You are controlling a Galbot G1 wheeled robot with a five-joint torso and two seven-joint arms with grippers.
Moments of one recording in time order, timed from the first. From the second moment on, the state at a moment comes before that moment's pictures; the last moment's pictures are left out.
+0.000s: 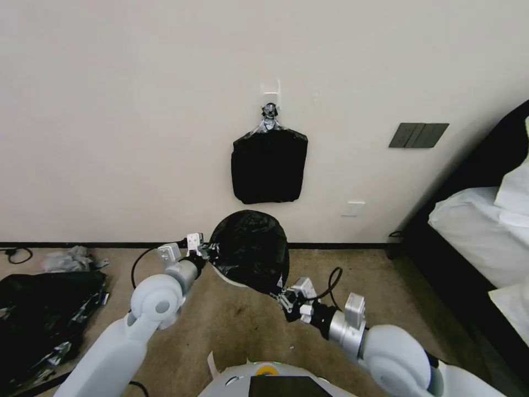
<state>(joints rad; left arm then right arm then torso) 1.20 -0.93 -0.33 -2.27 -1.23 0.52 -0.63 -1.48 0.67 0.11 2.43 0.67 -0.27 -0.03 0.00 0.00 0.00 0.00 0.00</state>
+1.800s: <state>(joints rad) 1.18 -0.99 -0.31 -2.24 -1.38 0.52 -0.80 -1.44 0.91 -0.02 1.96 0.04 0.14 -0.10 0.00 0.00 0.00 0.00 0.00</state>
